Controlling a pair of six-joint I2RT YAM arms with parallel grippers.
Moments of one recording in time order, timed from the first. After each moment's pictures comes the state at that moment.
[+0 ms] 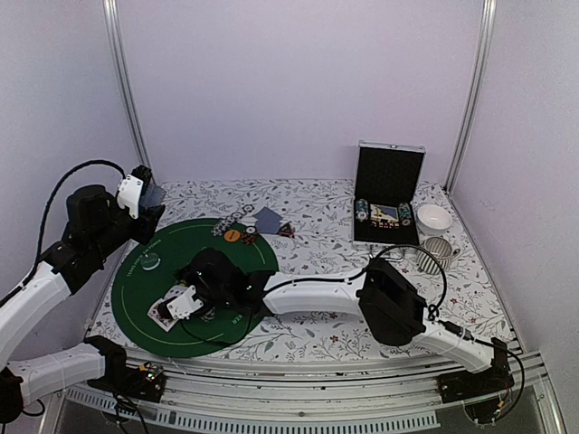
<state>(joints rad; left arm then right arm) -0.30 0.80 0.68 -0.13 -0.12 0.27 1.27 2.70 2.30 0.01 0.10 -1.29</state>
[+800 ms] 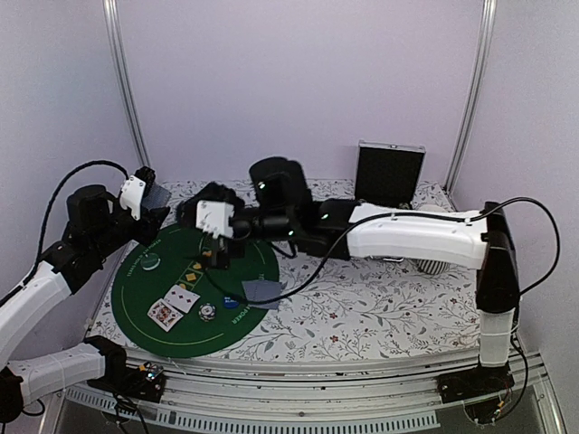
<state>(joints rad) -0.30 0.80 0.68 -0.13 -0.04 0.28 1.19 2.07 1.83 0.02 -0.23 -0.73</state>
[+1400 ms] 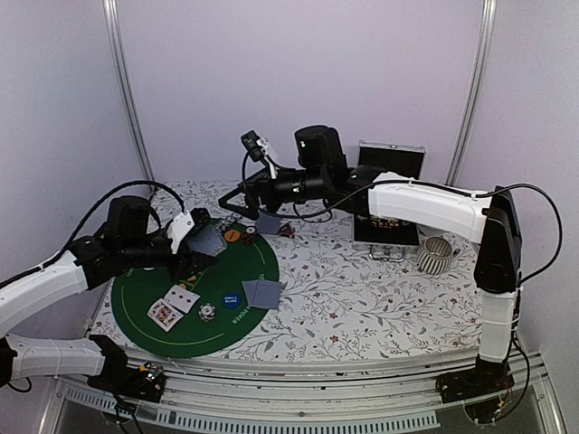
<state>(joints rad) -0.52 0.96 0.68 -0.26 0.36 0.39 0.92 2.01 1.82 -0.04 -0.51 0.20</state>
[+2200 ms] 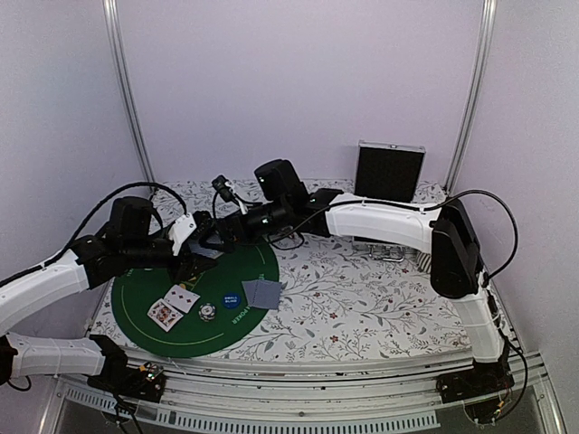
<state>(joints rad) -0.54 0.98 0.68 -0.29 0.35 0.41 0.99 2.28 2.02 -0.16 -0.55 0.28</state>
